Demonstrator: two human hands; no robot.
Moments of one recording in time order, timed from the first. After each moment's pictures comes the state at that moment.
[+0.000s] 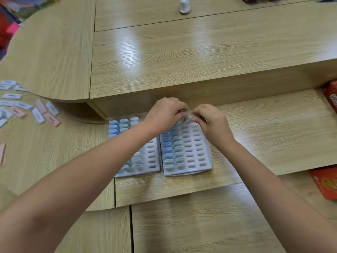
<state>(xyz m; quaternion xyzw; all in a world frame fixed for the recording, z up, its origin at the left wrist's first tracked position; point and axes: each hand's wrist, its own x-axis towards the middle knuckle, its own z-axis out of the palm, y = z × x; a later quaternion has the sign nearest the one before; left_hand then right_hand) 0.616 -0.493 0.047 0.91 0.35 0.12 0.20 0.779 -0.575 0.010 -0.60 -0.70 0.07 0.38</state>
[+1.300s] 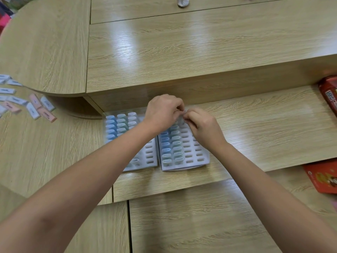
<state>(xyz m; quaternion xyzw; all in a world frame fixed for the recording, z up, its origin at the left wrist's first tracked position) 0.617 -0.505 0.038 0.89 0.42 0.14 0.13 0.760 -0.585 0.000 -0.57 -0.73 0.05 0.37</state>
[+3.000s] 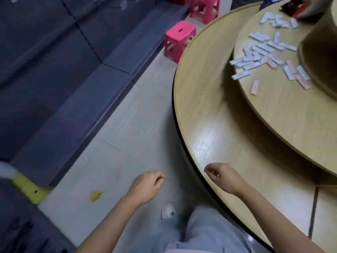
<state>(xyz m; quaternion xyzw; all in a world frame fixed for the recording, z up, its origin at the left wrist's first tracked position) -0.104 -0.901 -0.020 0.57 0.75 0.04 0.34 0.146 -0.774 -0.035 -0.44 -0.82 0.37 -0.05</state>
